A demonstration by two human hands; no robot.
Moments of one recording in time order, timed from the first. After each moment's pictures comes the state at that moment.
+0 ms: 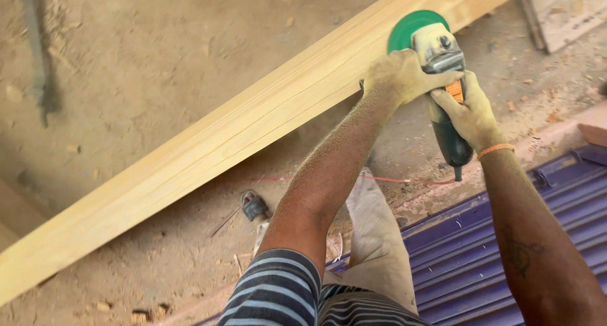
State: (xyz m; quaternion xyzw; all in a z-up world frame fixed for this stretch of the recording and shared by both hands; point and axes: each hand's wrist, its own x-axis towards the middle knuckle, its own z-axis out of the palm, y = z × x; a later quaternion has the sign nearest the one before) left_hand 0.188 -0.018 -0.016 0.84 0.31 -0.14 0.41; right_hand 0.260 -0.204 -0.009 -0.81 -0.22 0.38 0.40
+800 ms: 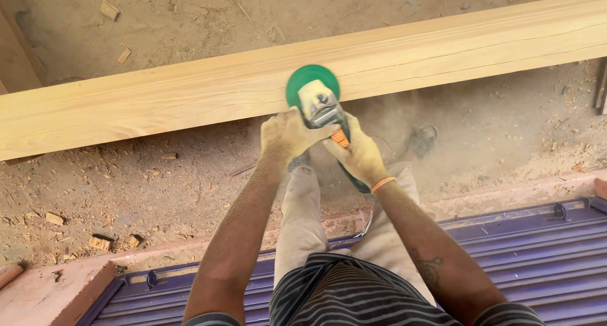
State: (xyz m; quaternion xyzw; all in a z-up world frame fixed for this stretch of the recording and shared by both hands) left_hand -0.473 0.098 0.009 0.71 0.55 -0.19 0.40; right_hand -0.320 -0.025 -0.002 -0.73 -0.43 0.47 0.25
